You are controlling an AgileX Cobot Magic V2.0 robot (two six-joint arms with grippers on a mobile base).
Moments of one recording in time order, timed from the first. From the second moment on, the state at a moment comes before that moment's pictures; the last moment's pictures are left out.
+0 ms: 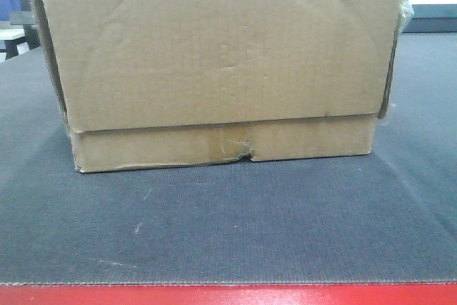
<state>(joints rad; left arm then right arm) -0.38 1.61 -1.55 0.49 0.81 -0.47 0.38 1.58 -1.54 -0.03 0.72 0.06</state>
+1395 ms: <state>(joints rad) -0.06 0.47 -0.50 0.29 0.40 -0.32 0.11 0.50 -0.43 -0.03 0.29 0.07</state>
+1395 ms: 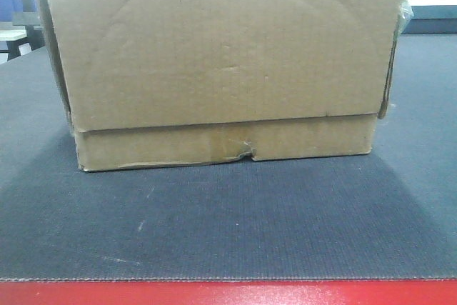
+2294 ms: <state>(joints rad) -0.06 0.36 -0.47 0.38 0.29 -0.32 0.11 0.14 -0.35 -0.03 0.22 0.07</state>
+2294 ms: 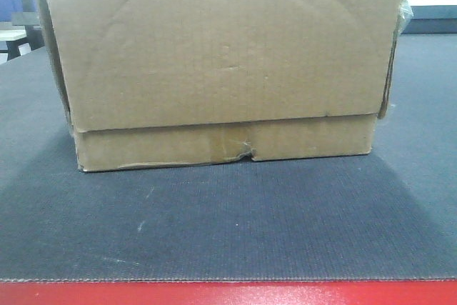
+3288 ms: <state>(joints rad) 0.09 0.01 -0.01 0.06 0.03 -0.06 0.11 0.14 -0.35 -0.03 0.22 0.07</state>
